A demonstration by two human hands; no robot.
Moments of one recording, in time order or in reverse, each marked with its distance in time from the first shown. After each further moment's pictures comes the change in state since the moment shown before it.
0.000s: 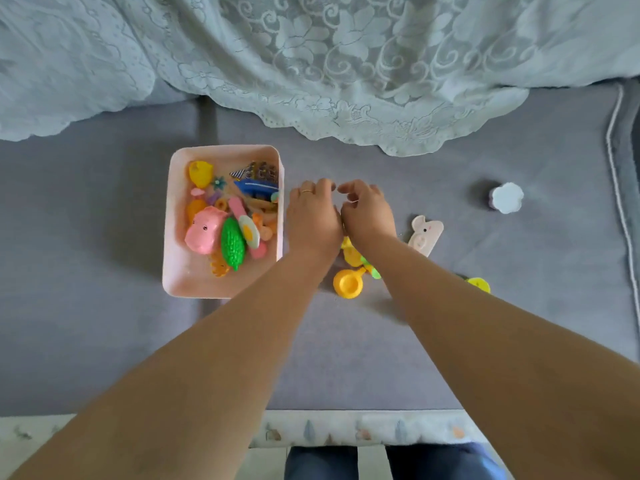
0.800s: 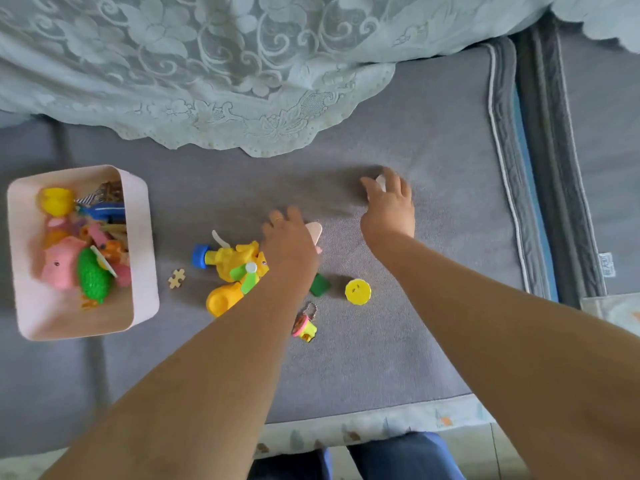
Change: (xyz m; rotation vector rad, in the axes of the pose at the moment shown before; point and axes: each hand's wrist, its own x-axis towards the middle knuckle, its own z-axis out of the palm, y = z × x) left_hand -0.011 0.160 0.118 0.243 -0.381 -0.169; right_hand 0.054 0.171 -0.180 -0.483 0.096 0.050
